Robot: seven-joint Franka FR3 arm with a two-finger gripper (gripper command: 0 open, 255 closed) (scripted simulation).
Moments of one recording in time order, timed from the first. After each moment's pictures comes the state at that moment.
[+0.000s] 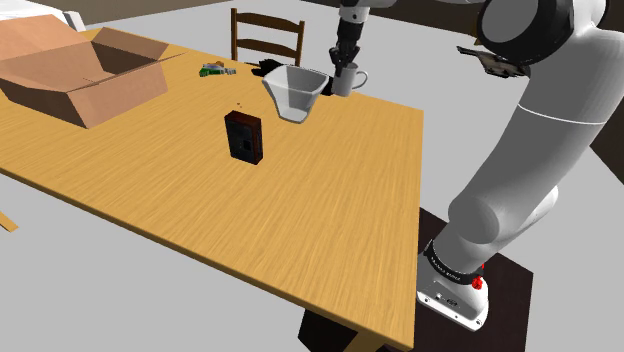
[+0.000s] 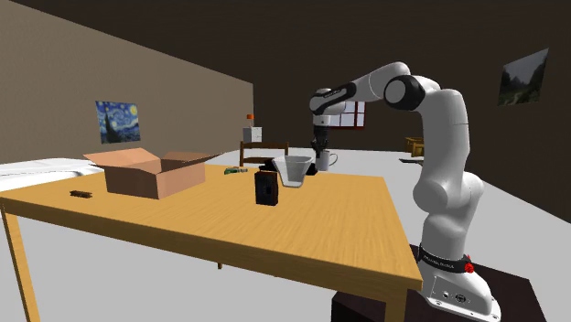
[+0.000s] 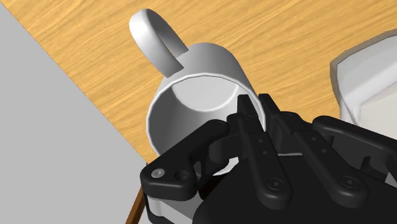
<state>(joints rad) -0.39 0.18 0.00 -1.63 0.01 1.88 -0.25</state>
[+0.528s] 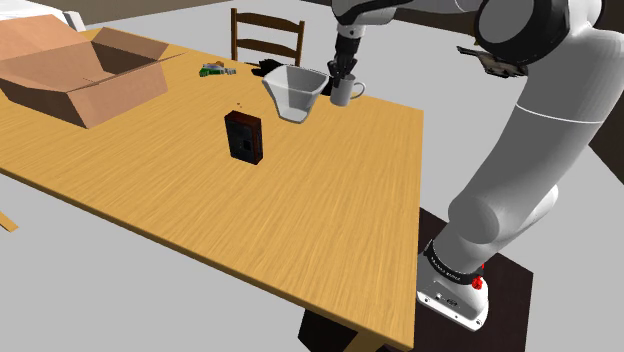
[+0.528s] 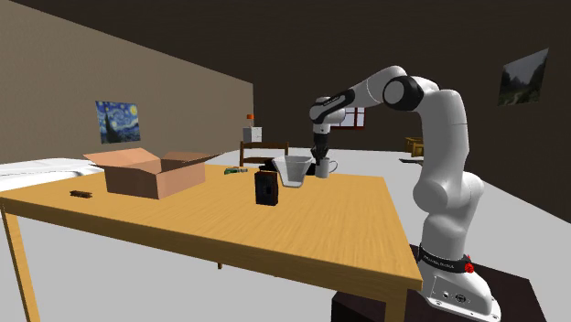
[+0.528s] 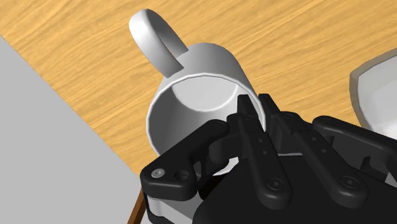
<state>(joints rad) -0.40 0.19 0.00 -1.72 0.01 1.98 -0.26</state>
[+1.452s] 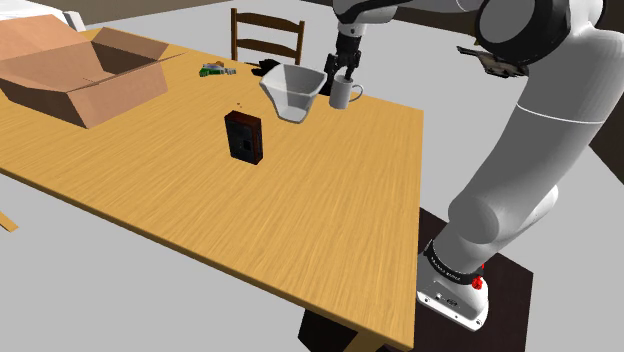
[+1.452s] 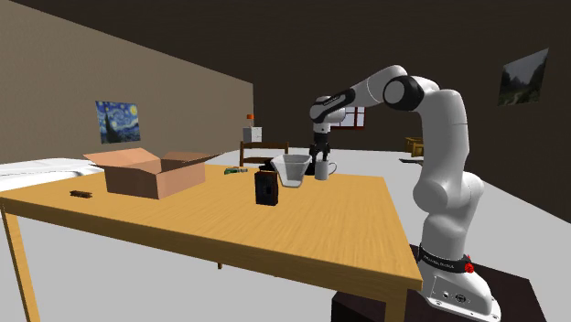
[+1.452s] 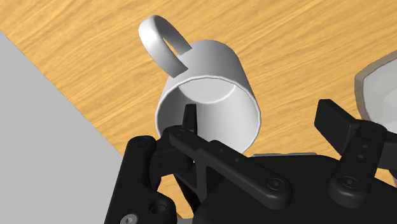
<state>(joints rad) -0.40 0.19 -0.01 -1.71 0.01 1.97 -0.26</state>
